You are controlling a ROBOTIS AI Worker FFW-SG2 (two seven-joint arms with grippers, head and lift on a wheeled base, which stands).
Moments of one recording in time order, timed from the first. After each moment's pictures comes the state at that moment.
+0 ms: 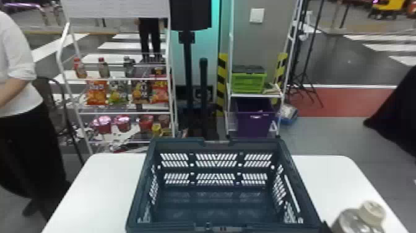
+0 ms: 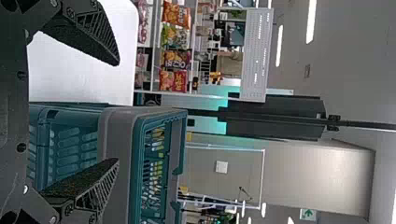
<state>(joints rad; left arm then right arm) 0.90 0.27 -0.14 -2.06 0.14 -0.43 0.21 0.87 -0.14 -0.04 -2.32 -0.21 -0.10 0.10</state>
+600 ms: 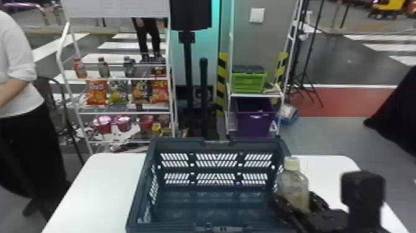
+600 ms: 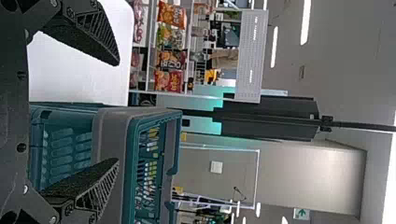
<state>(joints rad) 0.90 0.27 -0.14 -2.05 0.14 -0.46 0.21 0.32 -0.13 0.06 -2.46 -0.18 1.00 0.05</state>
